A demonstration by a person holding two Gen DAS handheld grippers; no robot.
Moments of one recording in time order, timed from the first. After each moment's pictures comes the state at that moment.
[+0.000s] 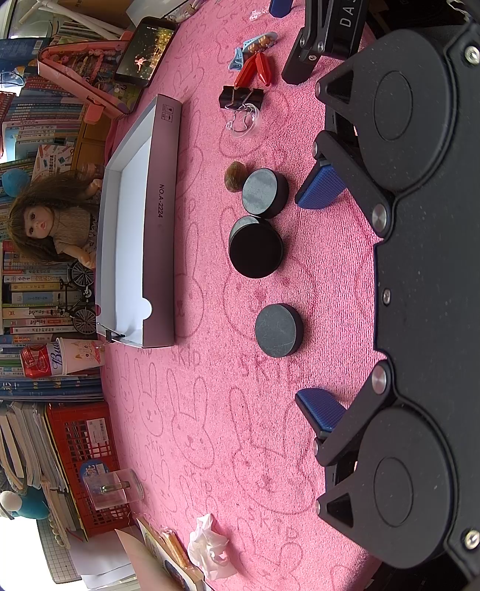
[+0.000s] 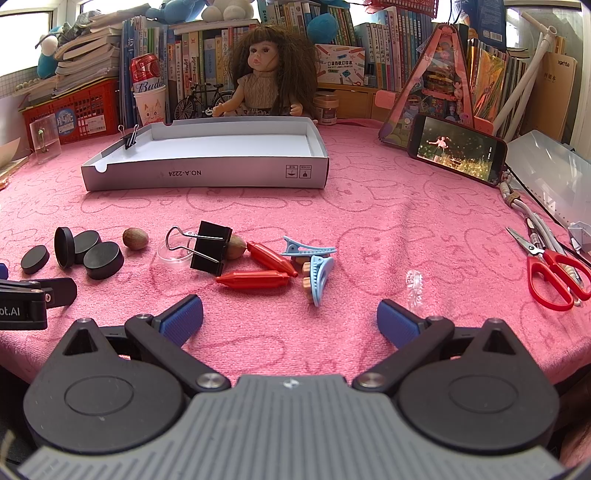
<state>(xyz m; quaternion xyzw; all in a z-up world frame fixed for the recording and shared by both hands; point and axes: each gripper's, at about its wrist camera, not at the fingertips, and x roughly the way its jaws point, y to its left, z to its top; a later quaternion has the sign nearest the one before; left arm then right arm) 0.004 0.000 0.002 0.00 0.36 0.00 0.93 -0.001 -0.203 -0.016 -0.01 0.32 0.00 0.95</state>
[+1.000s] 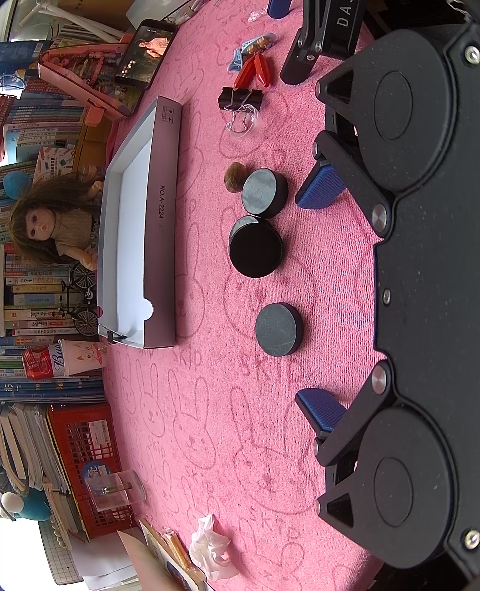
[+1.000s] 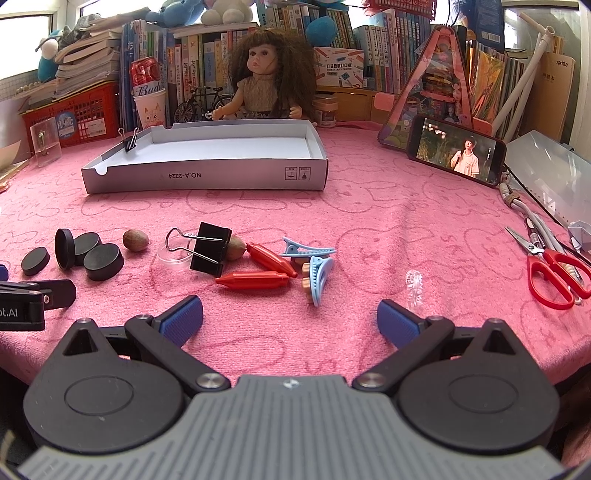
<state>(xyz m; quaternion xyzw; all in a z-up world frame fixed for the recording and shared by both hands) 0.001 0.002 0.004 0.00 0.36 0.00 0.93 -0.003 -0.203 -0.015 -0.01 0.31 0.00 0.95</state>
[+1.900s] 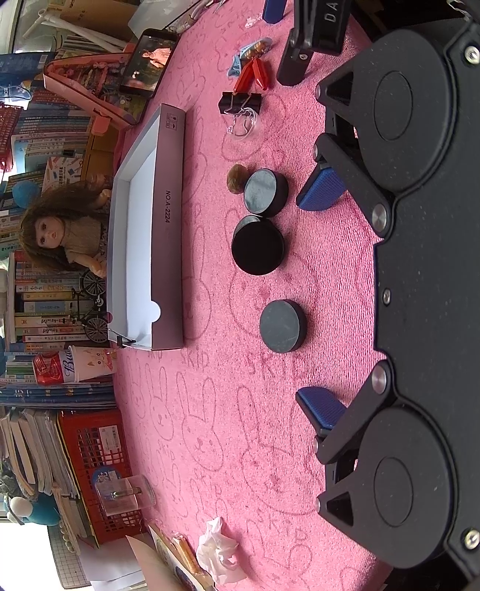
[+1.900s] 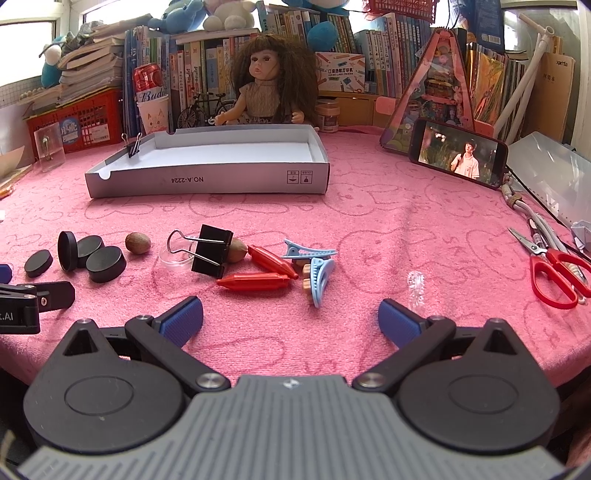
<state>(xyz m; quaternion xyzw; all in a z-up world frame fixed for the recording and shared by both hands) -0.007 0.008 0.000 0.00 0.34 -0.01 0.94 -0.008 -0.209 -0.016 0.02 0.29 0.01 0.96</state>
